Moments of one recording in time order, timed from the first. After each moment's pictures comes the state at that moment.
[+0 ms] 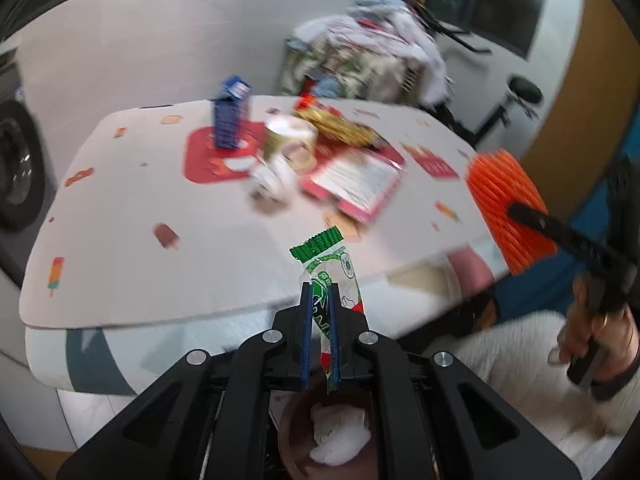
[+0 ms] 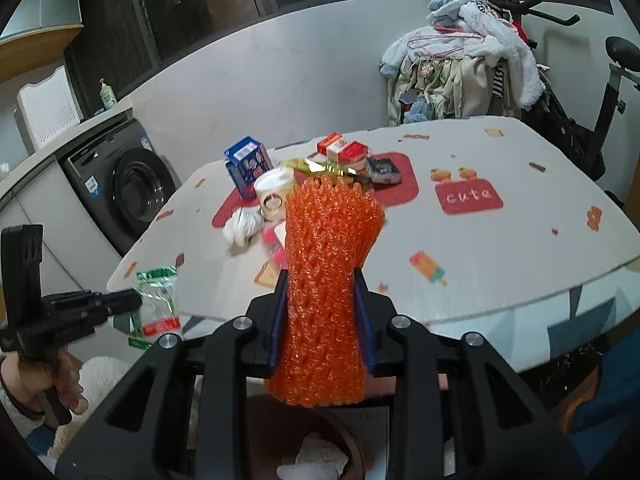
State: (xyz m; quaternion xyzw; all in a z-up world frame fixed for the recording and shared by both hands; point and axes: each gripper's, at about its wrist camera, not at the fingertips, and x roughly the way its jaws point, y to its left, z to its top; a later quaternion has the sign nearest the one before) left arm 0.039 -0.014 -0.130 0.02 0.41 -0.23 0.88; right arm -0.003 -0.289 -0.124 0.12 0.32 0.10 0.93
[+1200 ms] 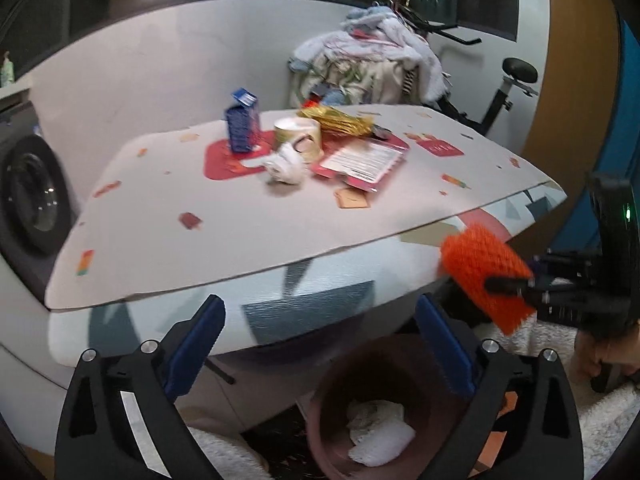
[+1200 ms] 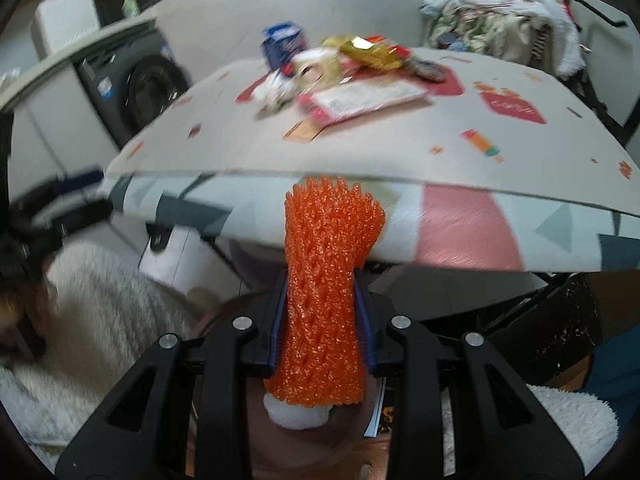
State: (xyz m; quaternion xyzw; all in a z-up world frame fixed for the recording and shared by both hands) left arm -0.019 -0.002 -0.153 0.07 0.35 -0.19 0.92; right arm -0.041 -0.229 -0.207 0.03 0.43 0.15 0.89
